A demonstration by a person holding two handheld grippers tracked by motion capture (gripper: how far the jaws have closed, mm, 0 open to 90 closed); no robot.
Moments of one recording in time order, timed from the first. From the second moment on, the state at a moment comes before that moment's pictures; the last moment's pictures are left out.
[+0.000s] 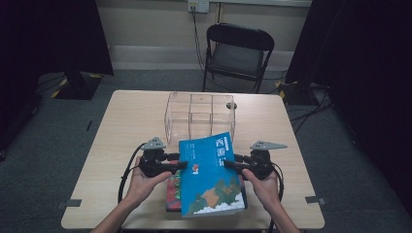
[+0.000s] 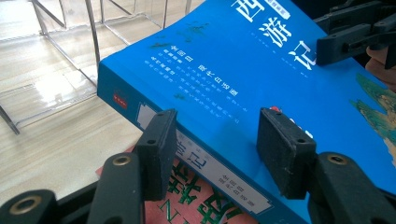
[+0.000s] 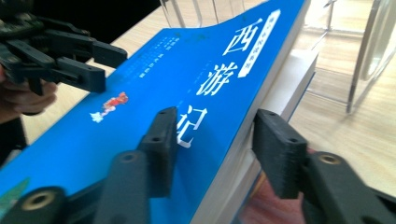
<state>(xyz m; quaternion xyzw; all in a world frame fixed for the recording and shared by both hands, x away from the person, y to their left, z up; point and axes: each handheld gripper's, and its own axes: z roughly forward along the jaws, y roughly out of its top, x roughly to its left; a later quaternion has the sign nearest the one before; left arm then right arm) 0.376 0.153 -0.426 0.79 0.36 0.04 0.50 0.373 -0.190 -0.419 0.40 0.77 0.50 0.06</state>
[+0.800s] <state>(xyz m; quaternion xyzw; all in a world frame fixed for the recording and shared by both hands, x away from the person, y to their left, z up) 0.378 0.152 -0.428 0.78 0.37 0.04 0.50 0.381 -0.194 -0.420 0.42 0.75 0.50 0.06</state>
